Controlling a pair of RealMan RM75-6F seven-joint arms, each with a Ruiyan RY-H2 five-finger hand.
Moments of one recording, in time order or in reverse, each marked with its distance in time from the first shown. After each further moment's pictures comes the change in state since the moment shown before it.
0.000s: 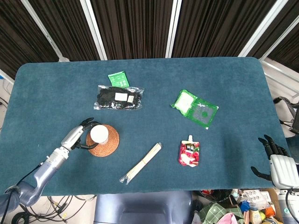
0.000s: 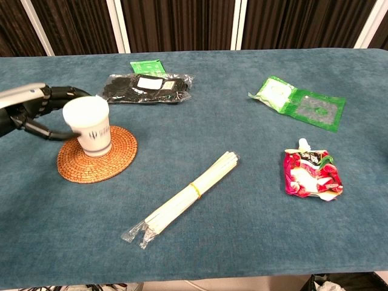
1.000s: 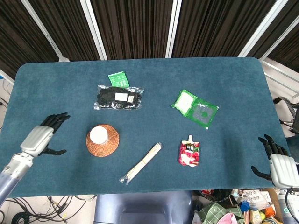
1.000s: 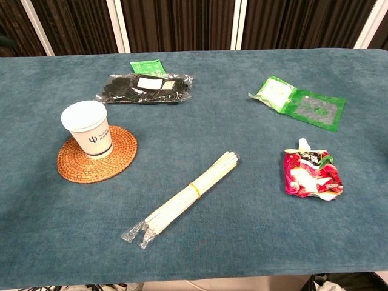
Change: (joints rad) left arm 0.112 0.568 0.035 -0.638 -0.120 0.101 0.713; right arm 0.000 -0.005 0.002 0.002 0.001 0.004 -0.014
